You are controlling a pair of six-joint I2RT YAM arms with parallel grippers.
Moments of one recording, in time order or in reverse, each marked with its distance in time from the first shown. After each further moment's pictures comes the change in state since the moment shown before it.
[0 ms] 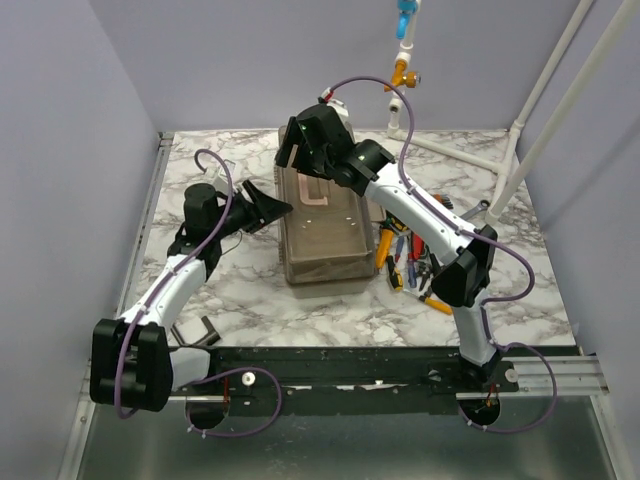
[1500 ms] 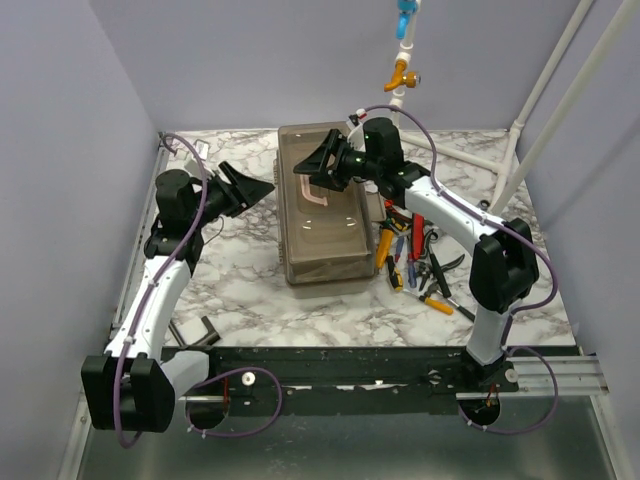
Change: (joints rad) left arm 0.063 -0.131 0.137 -0.196 -0.019 0.071; right arm -0.249 -0.214 -0.678 0.641 -0.801 0.174
